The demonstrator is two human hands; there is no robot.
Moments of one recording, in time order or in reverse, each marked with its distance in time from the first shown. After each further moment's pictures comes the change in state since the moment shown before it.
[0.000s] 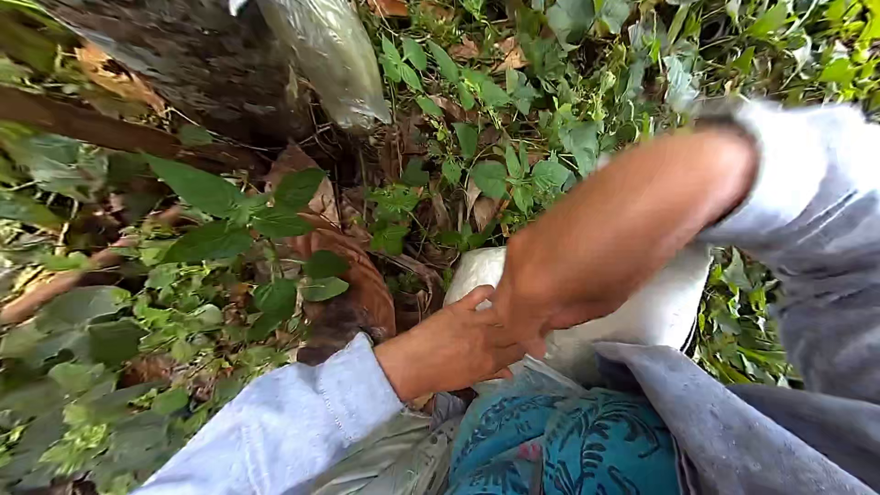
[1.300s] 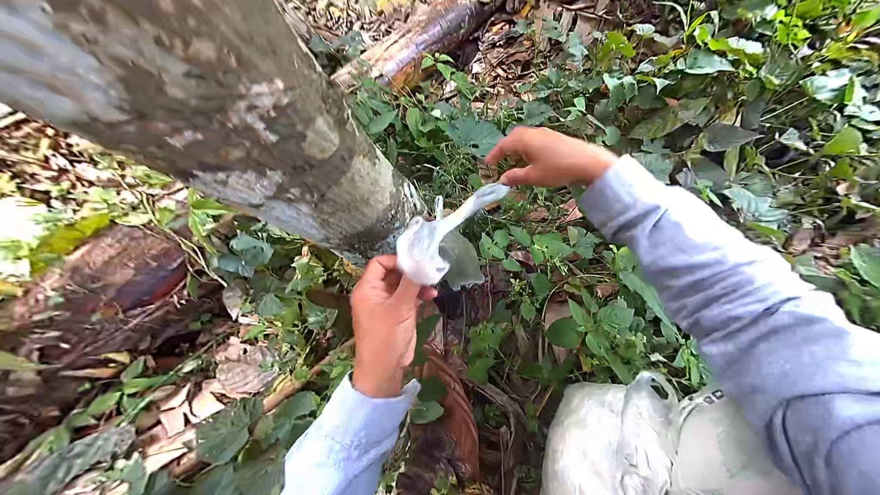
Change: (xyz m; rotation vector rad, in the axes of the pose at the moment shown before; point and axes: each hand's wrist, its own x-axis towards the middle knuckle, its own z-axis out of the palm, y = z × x) left_hand 0.015 -0.070 -0.171 -0.460 1.364 -0.869; right_hand 0.008 0.145 -0.171 0.055 0.809 0.217
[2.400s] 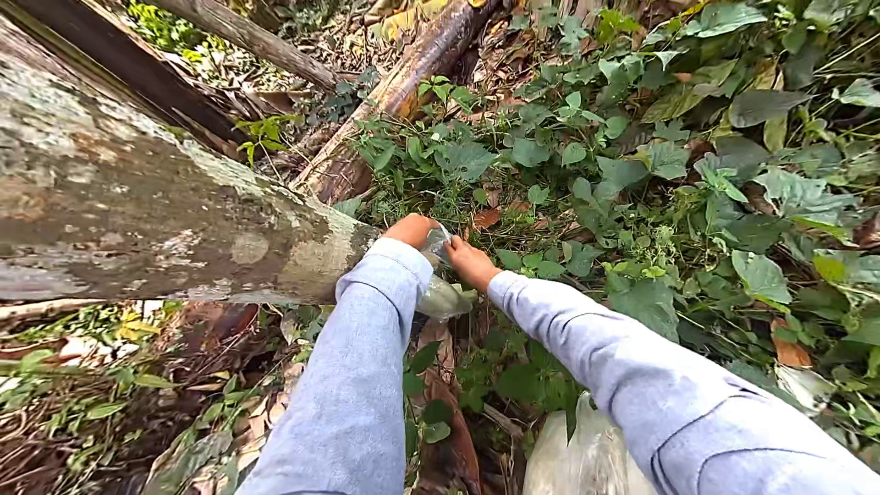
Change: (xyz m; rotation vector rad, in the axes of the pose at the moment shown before) left_hand 0.223 -0.059 0.082 1.848 -0.962 -0.022; right_hand 0.056 0.065 0.176 0.007 0.190 0.208
